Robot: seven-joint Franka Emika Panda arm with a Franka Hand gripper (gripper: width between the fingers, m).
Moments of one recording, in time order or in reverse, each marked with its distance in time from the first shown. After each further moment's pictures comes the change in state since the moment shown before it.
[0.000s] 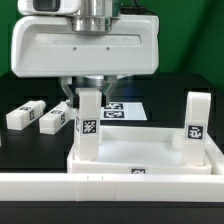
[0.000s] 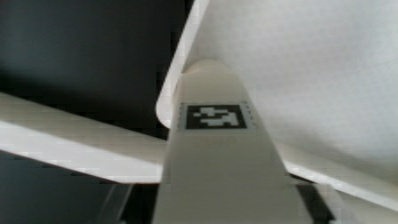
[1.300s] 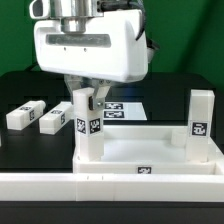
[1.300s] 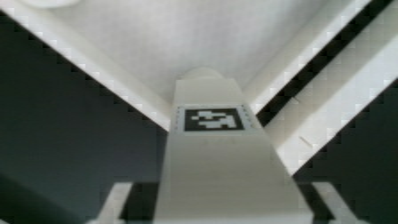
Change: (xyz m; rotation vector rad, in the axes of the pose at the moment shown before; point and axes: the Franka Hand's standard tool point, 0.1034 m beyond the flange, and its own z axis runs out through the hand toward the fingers) arm -0.002 0.001 0.001 0.042 -0.015 1.177
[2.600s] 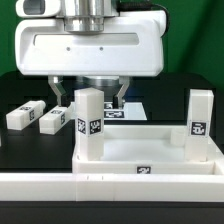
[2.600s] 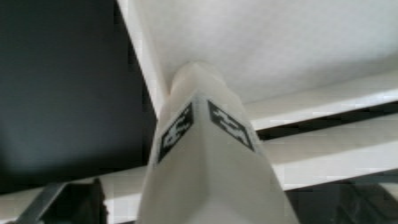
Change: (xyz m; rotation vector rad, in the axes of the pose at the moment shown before) arm -0.005 -0.005 0.000 0.001 0.005 -0.763
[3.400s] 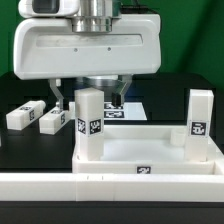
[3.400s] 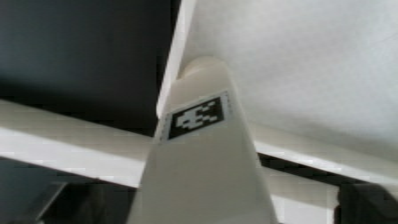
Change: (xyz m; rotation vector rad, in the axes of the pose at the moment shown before) arm 0.001 0.001 0.000 -0.010 0.005 -0.447
